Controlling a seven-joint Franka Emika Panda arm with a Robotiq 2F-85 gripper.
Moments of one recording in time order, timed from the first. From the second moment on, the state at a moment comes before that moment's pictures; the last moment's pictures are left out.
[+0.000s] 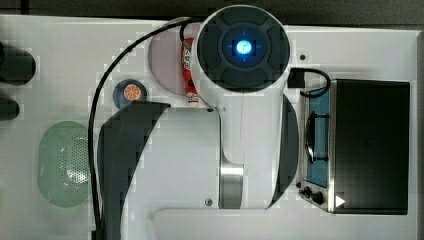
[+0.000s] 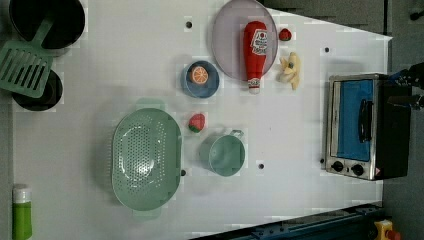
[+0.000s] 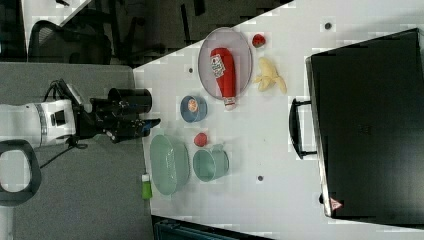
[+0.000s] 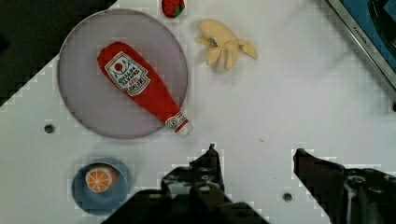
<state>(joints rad) -0.02 -0.02 0.01 -1.77 -0.01 0.17 -0.06</state>
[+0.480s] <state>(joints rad) -0.07 -0.16 0.03 -1.74 0.02 0.00 -0.05</state>
